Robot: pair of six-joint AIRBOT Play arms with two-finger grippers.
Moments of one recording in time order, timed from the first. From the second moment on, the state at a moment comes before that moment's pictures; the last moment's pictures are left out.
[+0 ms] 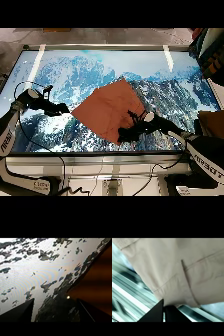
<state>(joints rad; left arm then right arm) 0.16 -1.65 1.18 1.11 -1.06 -1.26 0.39 -1.48 0.80 -0.68 1.04 1.40</state>
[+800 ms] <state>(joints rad) 0.04 -1.53 0.94 0.77 -1.04 -1.00 0.28 -1.33 0.89 -0.91 1.09 1.37</state>
